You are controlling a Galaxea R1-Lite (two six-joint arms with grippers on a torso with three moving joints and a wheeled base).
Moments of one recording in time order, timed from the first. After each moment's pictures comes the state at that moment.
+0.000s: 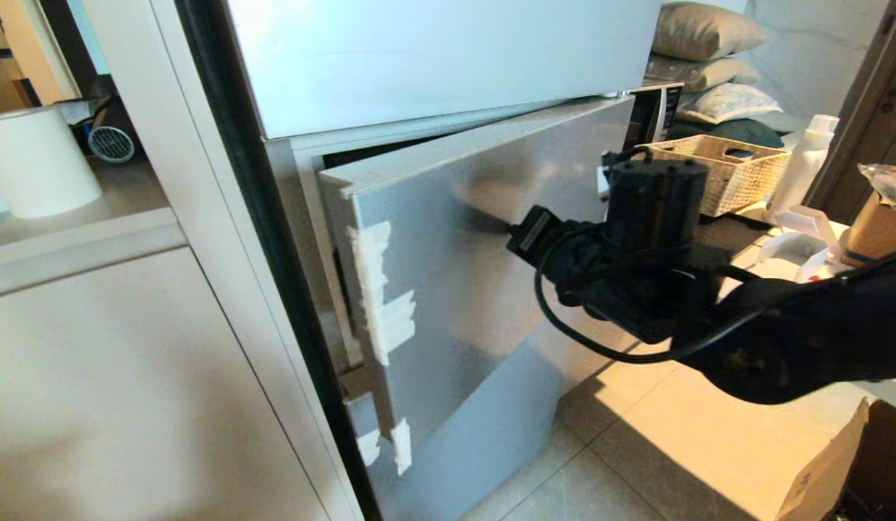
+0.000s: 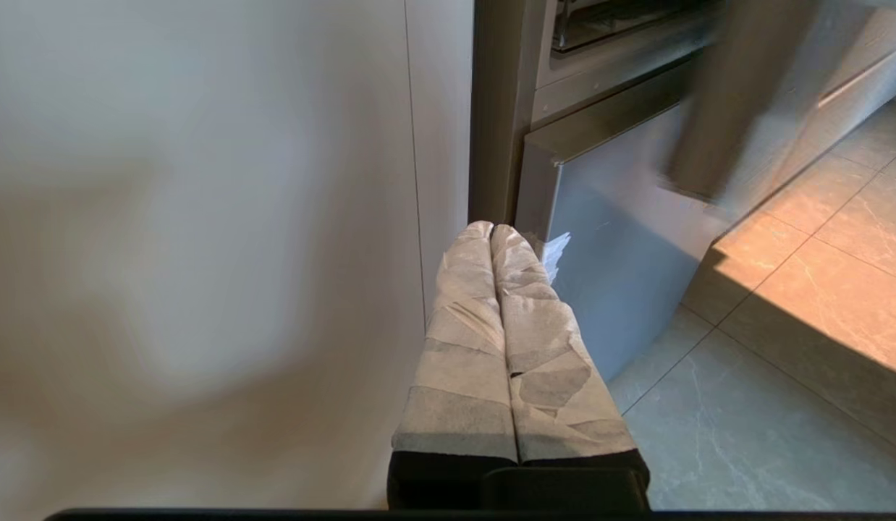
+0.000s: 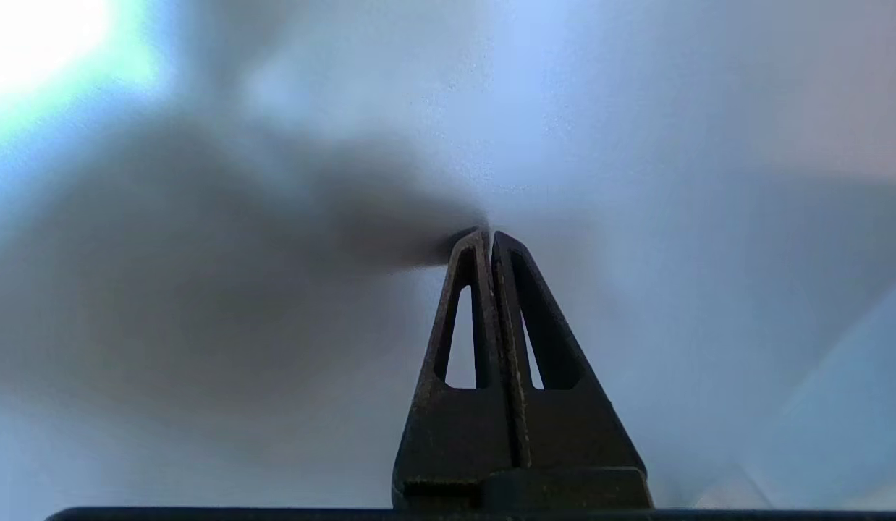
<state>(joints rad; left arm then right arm) 0.01 0.00 -0.01 0.01 0.00 0.00 0.69 1.90 -1.23 -0.64 -0.27 0.72</state>
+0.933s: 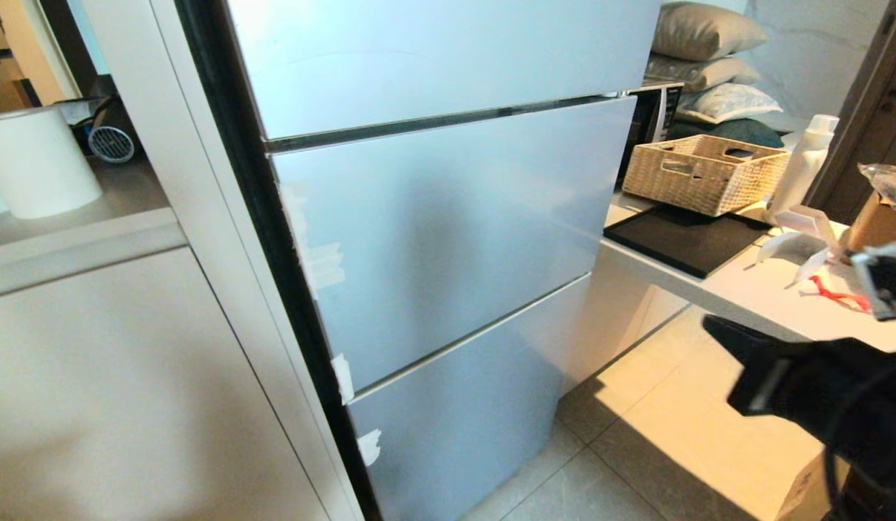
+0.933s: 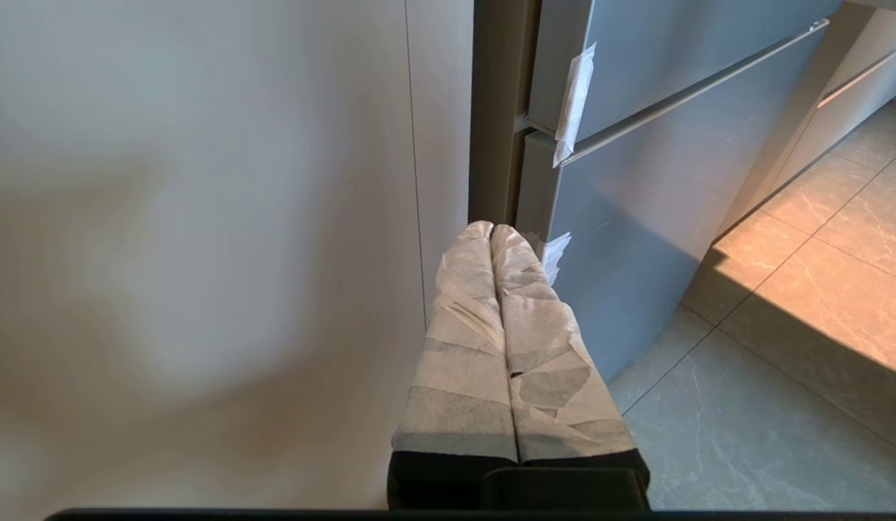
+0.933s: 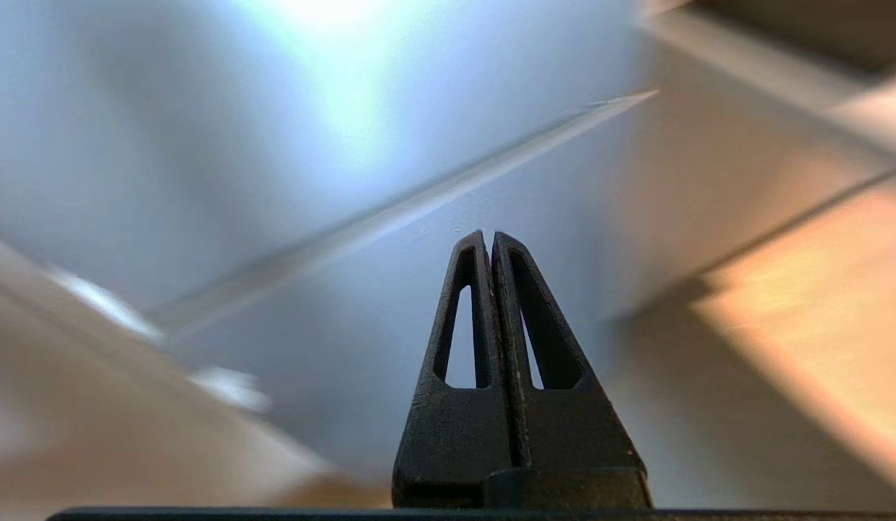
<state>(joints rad) 0.01 0.00 -0.01 0.01 0.00 0.00 0.65 1.22 -0.42 -0.71 -0.46 0.22</state>
